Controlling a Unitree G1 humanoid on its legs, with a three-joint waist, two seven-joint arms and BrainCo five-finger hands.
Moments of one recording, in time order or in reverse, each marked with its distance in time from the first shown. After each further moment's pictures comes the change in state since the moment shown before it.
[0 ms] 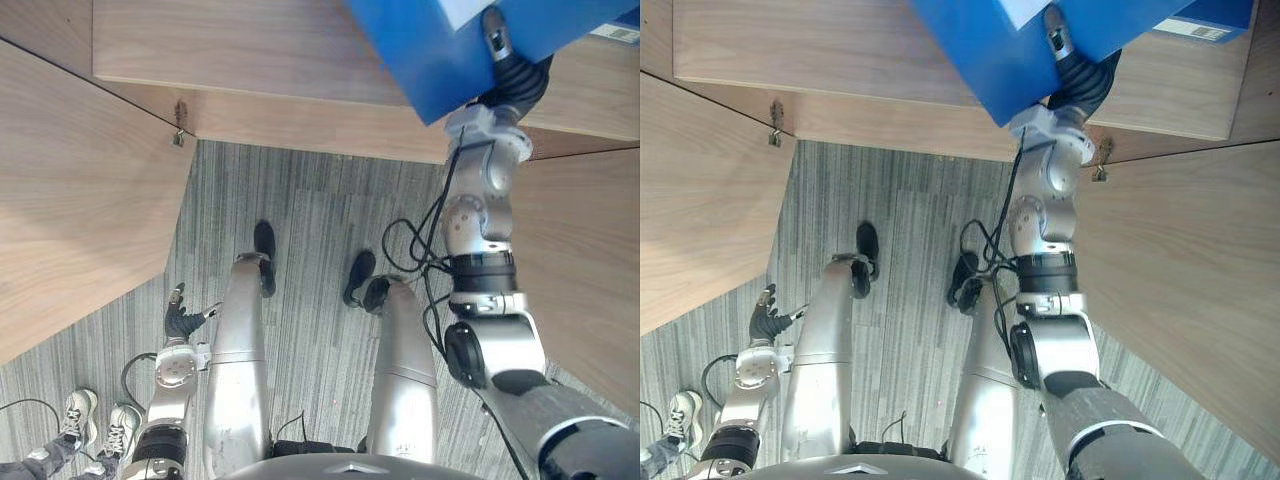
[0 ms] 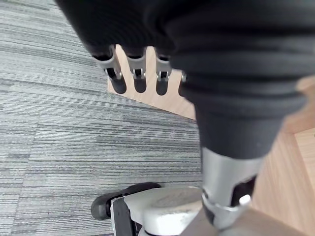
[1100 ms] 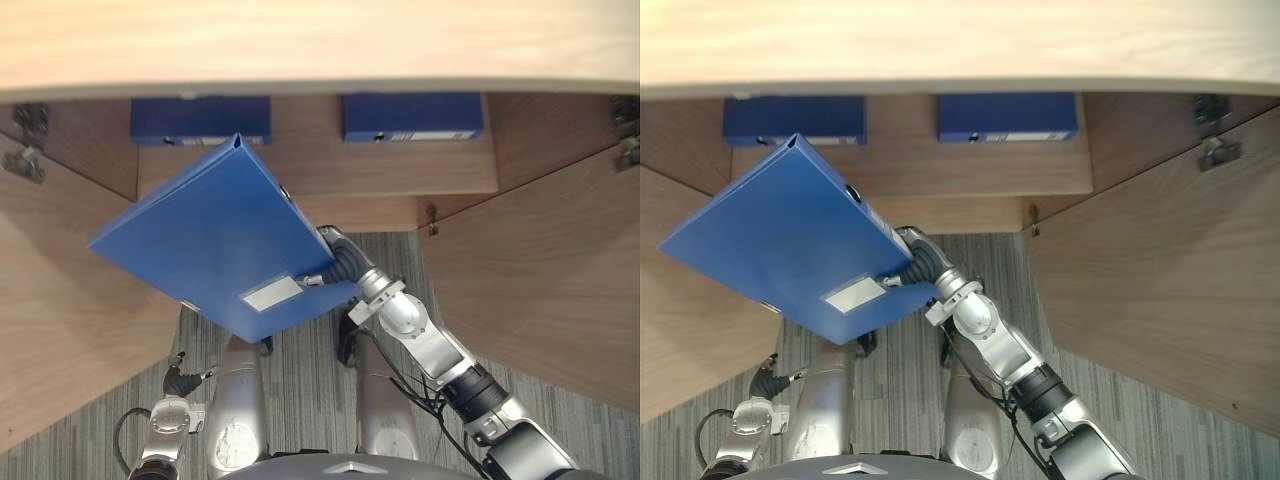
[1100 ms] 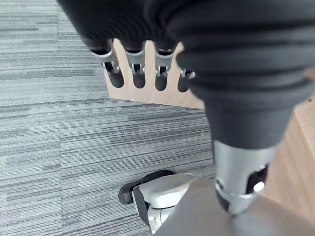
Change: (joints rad) left arm 0.057 0.041 0.003 0.289 0.099 0.017 -0.040; right arm 0.665 -0.123 0.602 -0.331 -0.821 0.013 0.376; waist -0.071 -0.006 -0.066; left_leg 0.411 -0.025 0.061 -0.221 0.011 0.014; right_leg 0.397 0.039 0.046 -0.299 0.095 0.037
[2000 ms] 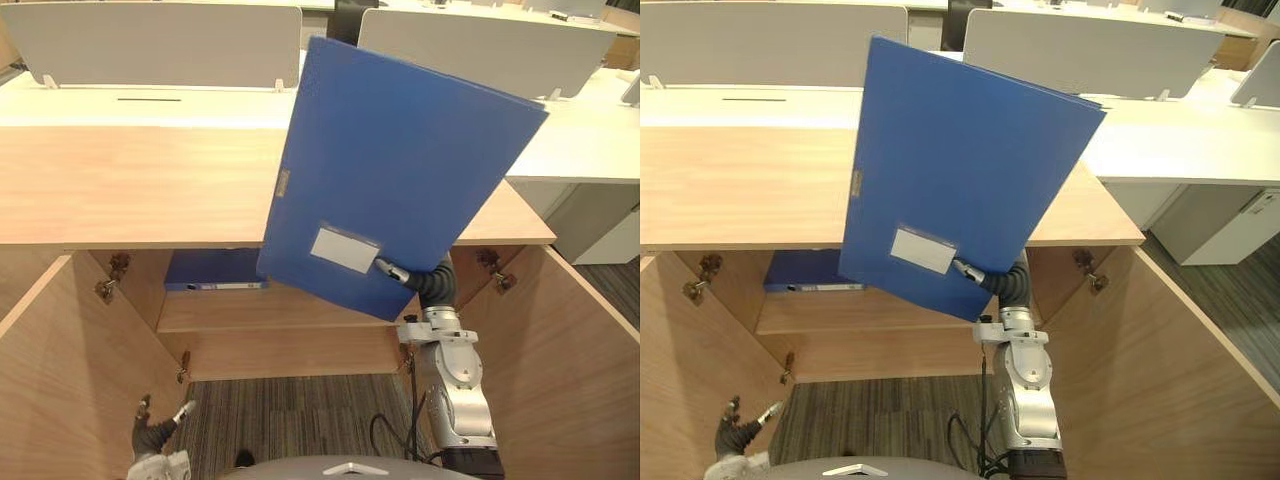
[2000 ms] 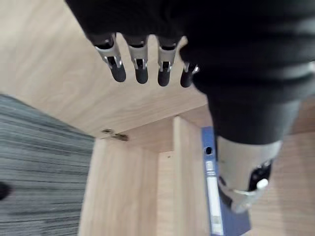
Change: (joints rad) left arm 0.329 -0.150 0.187 -0.235 -0.015 -0.016 0.012; right arm 0.374 0.327 -0.419 -0.164 0.290 -0.002 0.058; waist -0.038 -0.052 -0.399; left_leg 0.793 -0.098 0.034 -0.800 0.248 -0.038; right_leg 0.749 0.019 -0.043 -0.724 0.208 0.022
